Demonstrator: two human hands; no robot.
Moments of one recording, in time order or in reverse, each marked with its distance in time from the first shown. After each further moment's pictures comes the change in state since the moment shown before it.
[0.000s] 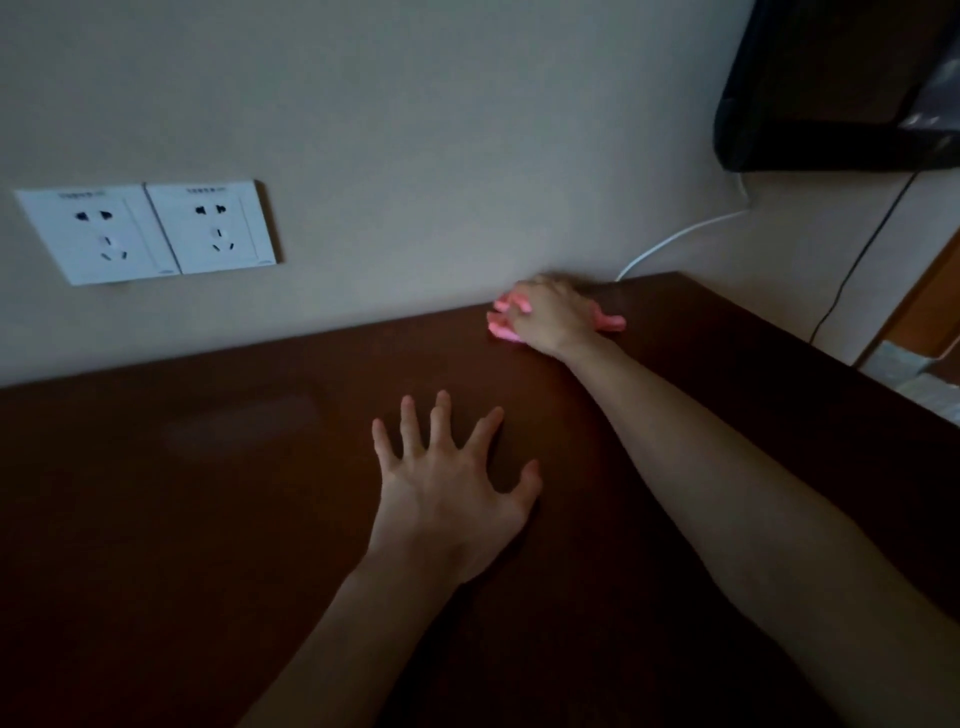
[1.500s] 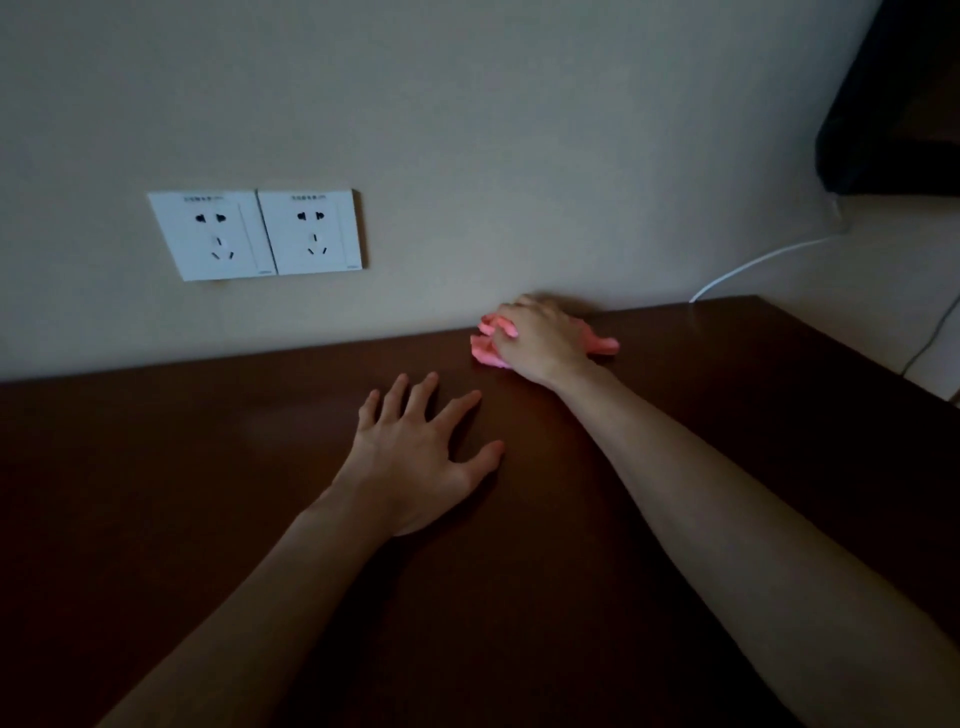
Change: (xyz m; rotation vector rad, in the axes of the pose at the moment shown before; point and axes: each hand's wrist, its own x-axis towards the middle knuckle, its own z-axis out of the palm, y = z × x) left_hand 0.028 -0.102 -0.013 0.028 0.016 -0.006; right_hand 0.001 -0.093 0.030 0.083 -0.019 -0.184
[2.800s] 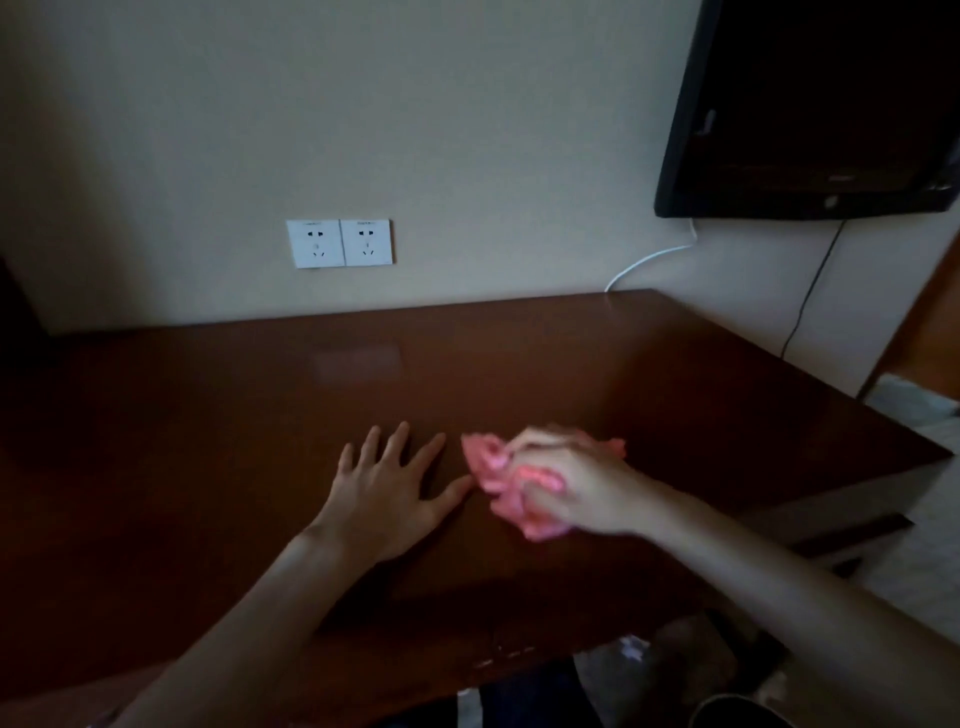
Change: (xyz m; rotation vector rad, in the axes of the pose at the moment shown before) left_hand -0.298 0.082 0.008 0.088 -0.009 -0.124; right_hand -0.407 -0.051 -0.156 0.212 -0.199 -0.497
